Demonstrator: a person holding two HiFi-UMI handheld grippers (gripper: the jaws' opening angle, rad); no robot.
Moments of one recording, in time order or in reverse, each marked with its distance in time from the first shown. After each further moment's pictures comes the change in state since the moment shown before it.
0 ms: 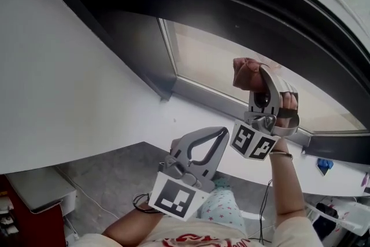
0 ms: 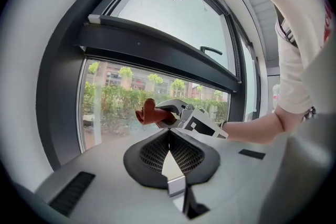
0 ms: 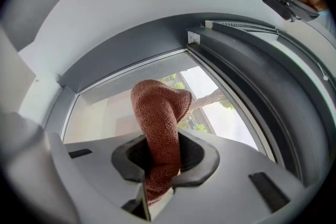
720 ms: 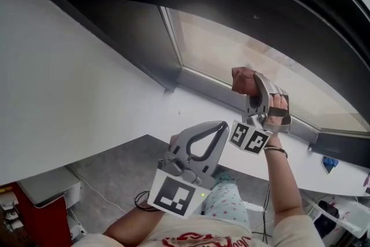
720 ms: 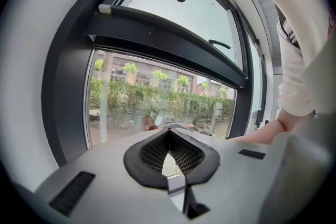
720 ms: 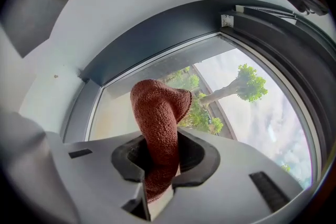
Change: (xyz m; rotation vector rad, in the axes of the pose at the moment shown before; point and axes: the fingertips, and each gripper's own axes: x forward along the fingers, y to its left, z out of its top) left arm 0.006 0.023 -0.025 -0.029 0.049 0.043; right arm 0.011 0.112 -0.034 -0.006 0.069 0.178
